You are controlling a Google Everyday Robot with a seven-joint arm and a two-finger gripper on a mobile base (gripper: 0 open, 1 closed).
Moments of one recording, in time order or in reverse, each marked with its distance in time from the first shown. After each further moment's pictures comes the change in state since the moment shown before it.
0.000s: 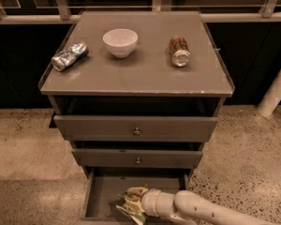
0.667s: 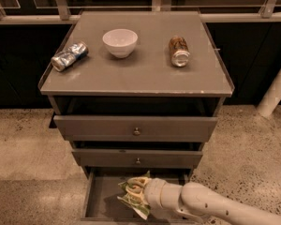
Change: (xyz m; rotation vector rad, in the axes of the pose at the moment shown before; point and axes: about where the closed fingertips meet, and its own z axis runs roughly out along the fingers) arm -0.087 0.009 -0.051 0.037 -0.019 -0.140
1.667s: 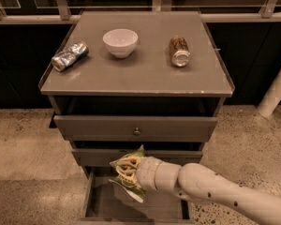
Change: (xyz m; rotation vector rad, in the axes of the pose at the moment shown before) arm -0.149 -0.001 -0.041 0.053 -0.028 -0.281
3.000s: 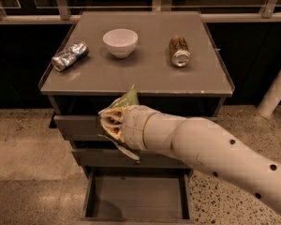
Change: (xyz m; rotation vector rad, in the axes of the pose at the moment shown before) arm -0.210 -0.071 -0.065 0.147 0.043 -0.494
